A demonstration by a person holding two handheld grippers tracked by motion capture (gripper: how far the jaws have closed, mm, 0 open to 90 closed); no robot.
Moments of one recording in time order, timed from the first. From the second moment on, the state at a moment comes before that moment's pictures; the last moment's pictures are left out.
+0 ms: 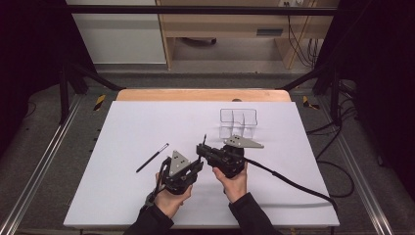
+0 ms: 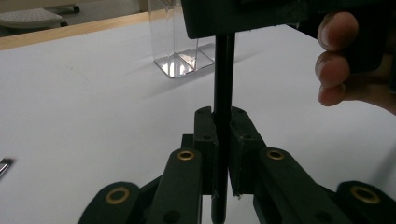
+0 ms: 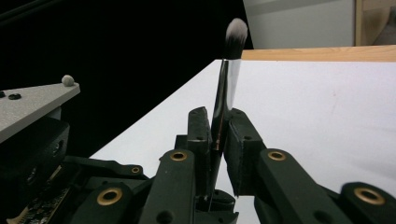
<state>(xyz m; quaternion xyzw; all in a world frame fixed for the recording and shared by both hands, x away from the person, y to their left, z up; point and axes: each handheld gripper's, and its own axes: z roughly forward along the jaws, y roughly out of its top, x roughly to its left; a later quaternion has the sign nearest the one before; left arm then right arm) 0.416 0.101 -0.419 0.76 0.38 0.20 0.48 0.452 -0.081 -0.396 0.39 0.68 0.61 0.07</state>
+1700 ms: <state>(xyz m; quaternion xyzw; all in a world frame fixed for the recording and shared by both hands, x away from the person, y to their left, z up) 0.428 0.152 -0.408 0.78 0.33 0.22 0.48 0.452 -0.128 -0.377 0.39 0.68 0.59 0.18</state>
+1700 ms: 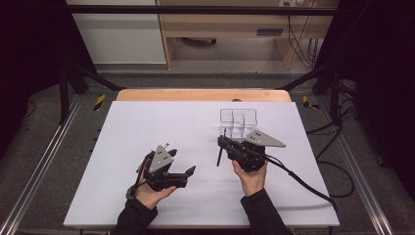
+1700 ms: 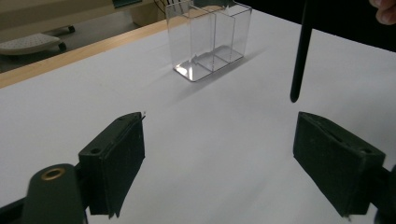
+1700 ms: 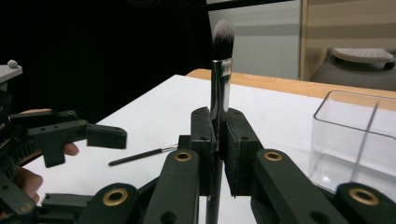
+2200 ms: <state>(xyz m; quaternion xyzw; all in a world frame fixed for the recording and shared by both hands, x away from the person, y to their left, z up) 0.433 0.185 -0.408 0.78 0.35 0.22 0.47 0.455 -0.147 -0.374 0.40 0.68 0.58 0.21</state>
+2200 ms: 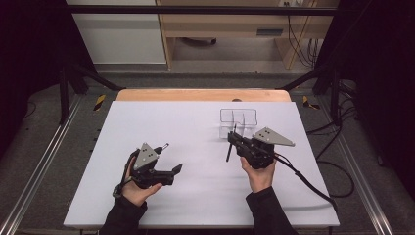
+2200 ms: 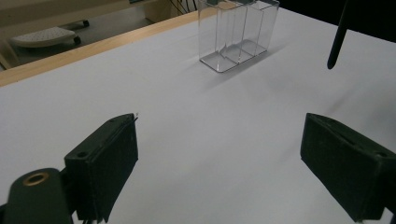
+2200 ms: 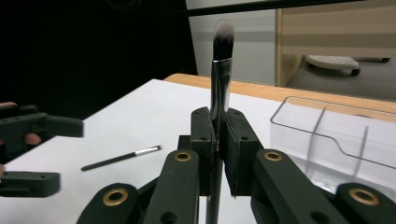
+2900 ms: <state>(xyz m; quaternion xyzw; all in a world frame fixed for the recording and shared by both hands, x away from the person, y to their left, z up) 0.437 0.221 -0.411 0.77 0.38 0.23 0.46 0.466 -0.168 -0.362 0.42 0.66 0.58 0.25</state>
